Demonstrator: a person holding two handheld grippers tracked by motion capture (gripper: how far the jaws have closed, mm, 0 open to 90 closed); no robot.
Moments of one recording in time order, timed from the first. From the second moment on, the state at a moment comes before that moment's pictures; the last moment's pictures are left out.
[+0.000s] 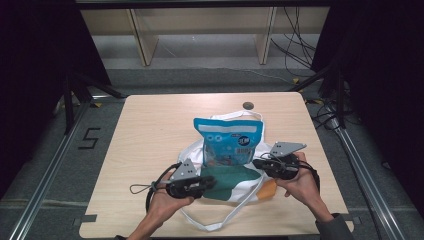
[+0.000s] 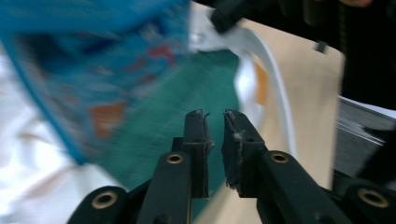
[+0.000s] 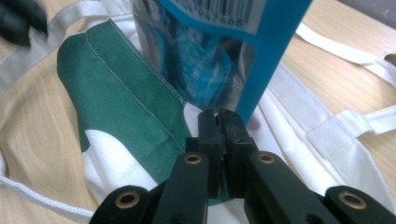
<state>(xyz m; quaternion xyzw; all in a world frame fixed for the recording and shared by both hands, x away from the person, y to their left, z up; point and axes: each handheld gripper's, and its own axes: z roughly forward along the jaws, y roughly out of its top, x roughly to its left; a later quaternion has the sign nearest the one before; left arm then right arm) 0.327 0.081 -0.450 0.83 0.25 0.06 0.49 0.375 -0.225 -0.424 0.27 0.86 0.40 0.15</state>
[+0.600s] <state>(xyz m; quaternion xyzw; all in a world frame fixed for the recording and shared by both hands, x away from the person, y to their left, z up) 0.357 0.055 -0.510 0.83 0.34 0.07 0.44 0.333 -0.208 -0.451 0.22 0.90 0.38 0.05</state>
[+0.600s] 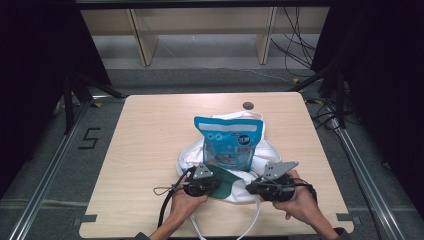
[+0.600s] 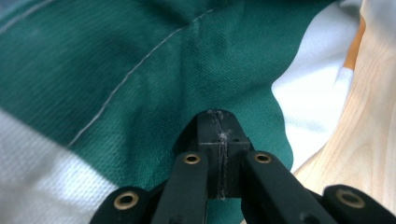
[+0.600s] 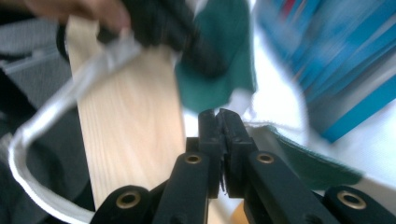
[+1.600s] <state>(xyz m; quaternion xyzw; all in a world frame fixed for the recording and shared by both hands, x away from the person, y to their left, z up) 0.353 0.100 -0.506 0.84 0.34 0.09 0.41 0.341 -0.202 -0.488 0.24 0.91 0.33 0.03</state>
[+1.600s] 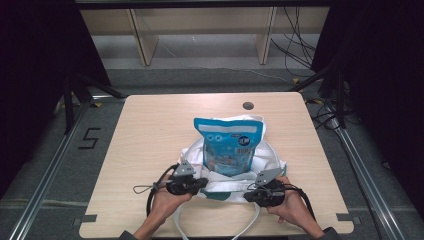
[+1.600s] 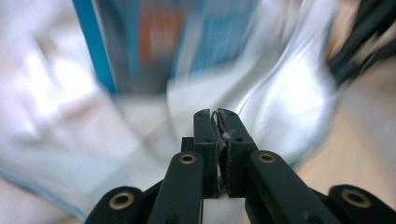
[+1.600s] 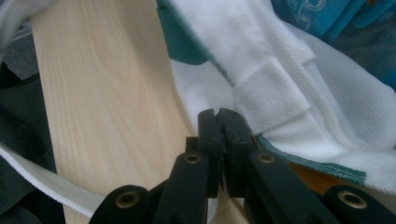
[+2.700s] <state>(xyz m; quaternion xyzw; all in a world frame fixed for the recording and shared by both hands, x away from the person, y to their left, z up) 0.403 0.098 -0.517 0.83 0.37 0.12 0.40 0.387 -0.191 -0.497 0.27 0.89 0.34 0.09</state>
